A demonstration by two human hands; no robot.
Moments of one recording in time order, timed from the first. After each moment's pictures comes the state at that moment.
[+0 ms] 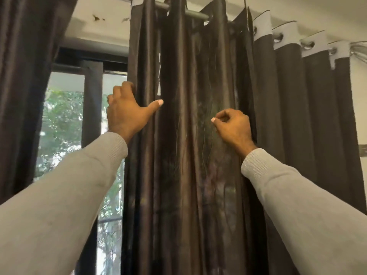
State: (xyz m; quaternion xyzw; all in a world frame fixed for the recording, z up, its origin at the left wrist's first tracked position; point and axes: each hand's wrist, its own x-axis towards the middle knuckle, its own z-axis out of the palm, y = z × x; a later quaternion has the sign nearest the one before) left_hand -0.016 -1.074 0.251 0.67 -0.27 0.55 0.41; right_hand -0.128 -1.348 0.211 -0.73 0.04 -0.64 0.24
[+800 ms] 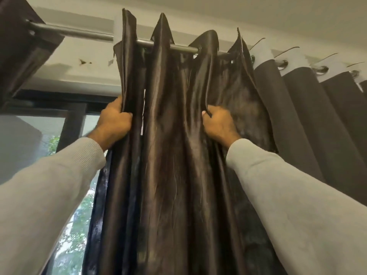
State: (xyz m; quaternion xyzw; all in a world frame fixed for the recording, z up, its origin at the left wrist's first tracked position) left_hand 0.027 -1.136 0.355 0.65 -0.32 0.47 0.50; right_hand -0.037 -1.420 0.369 -0.74 -0.02 -0.66 0.15
